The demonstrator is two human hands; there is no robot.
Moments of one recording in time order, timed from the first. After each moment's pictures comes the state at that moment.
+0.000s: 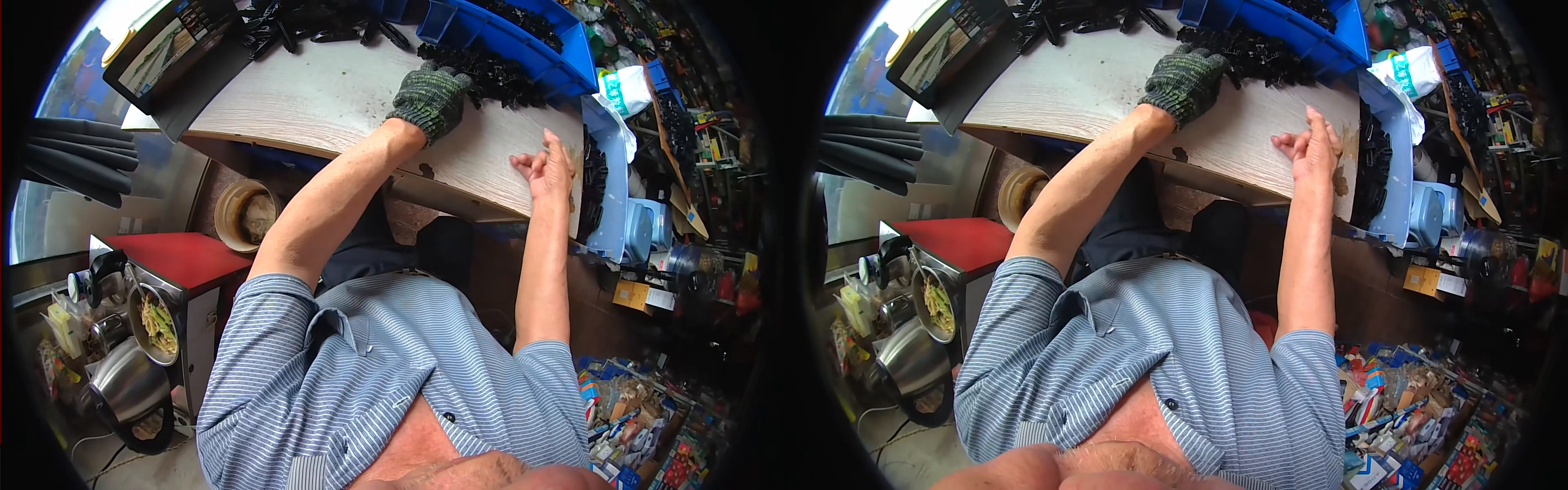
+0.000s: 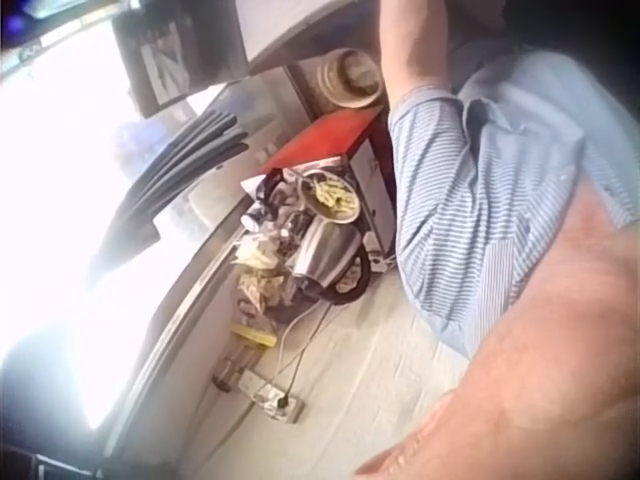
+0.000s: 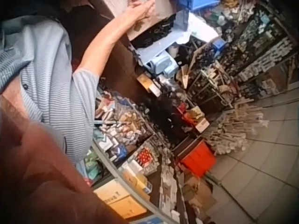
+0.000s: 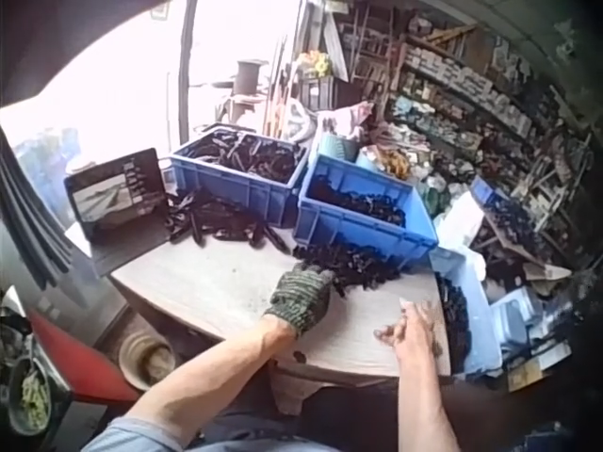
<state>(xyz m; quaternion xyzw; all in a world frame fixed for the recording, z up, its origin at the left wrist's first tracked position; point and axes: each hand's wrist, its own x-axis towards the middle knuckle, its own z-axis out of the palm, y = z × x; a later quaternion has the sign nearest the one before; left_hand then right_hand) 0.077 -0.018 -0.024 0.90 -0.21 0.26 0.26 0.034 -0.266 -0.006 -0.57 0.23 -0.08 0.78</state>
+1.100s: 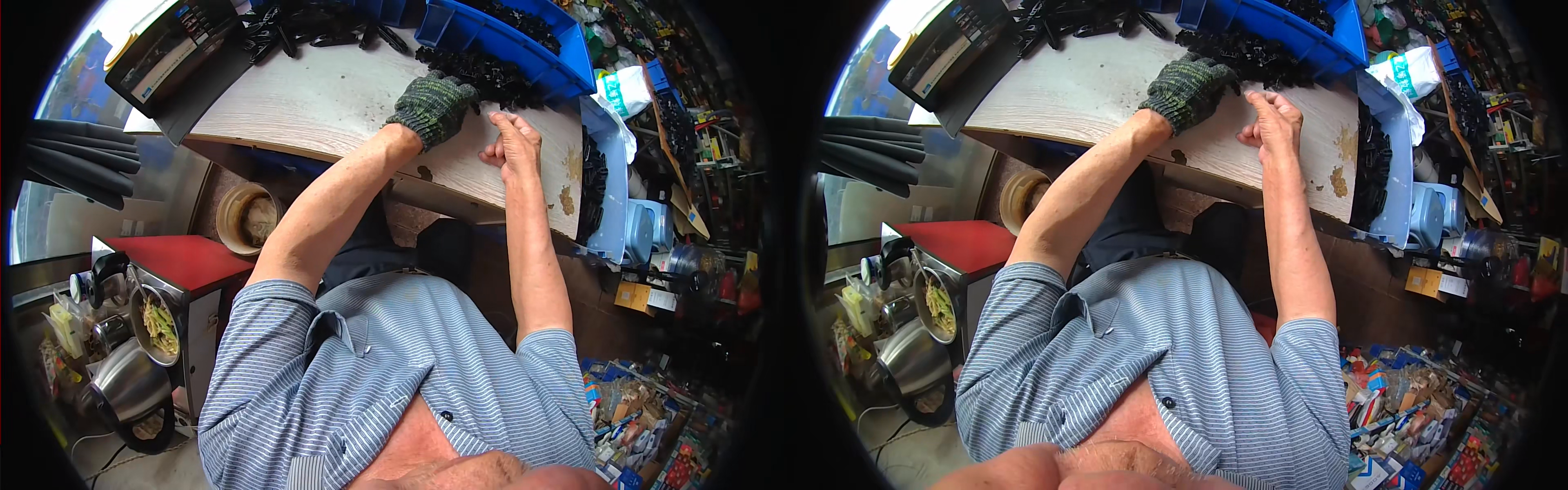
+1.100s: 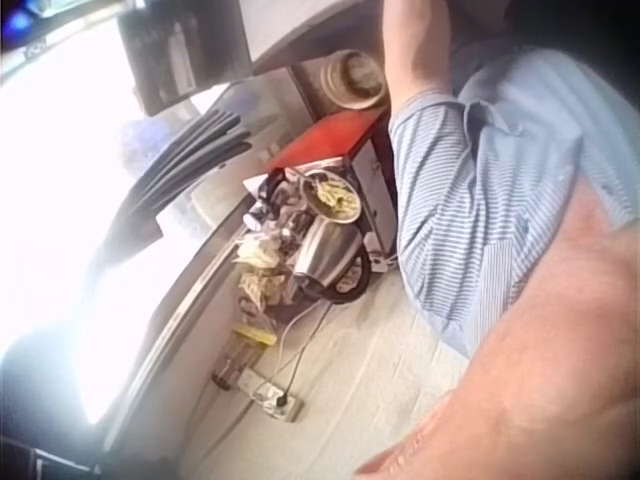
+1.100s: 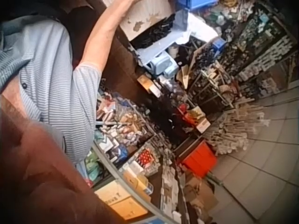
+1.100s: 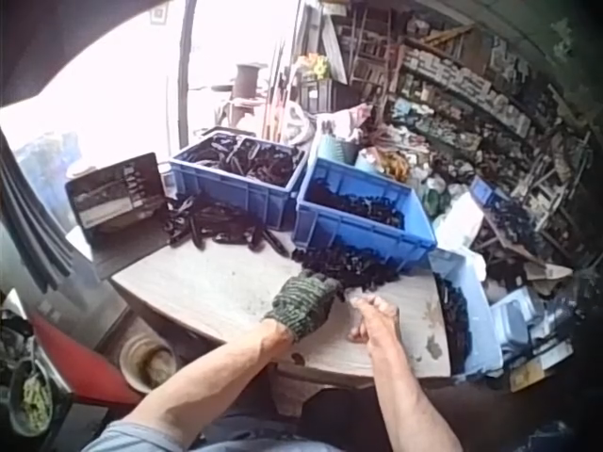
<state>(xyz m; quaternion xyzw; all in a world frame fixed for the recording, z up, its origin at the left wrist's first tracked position) 0.073 -0.021 -0.024 0.92 -0.23 0.17 0.27 0.045 -0.202 -0.002 -0.70 0.17 0.04 0.69</state>
